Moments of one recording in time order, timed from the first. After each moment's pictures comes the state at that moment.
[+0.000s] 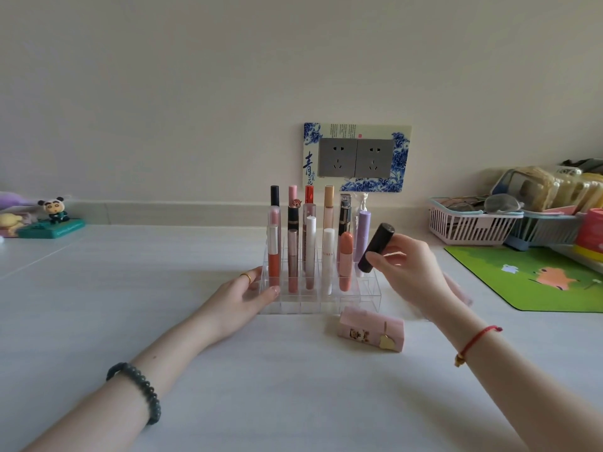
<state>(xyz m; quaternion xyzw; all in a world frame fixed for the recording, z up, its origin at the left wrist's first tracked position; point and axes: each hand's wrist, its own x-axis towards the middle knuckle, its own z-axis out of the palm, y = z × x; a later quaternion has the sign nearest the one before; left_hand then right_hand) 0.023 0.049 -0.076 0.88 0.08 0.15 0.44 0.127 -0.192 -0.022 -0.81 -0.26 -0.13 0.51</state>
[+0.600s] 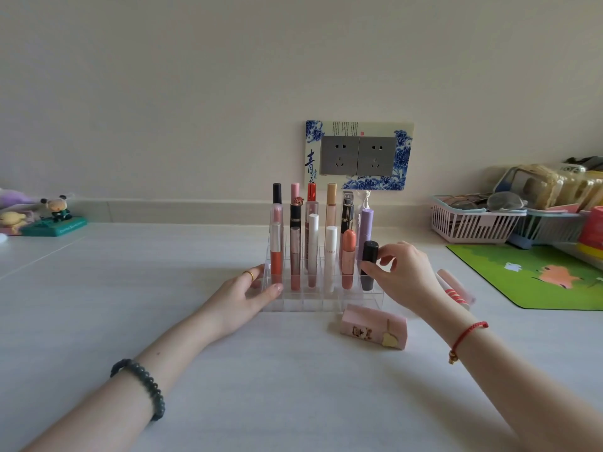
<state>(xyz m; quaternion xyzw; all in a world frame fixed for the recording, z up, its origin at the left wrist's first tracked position) 0.022 0.049 -0.076 0.89 0.09 0.14 0.43 0.140 -0.186 -0.036 -0.89 -0.25 -0.19 0.34</state>
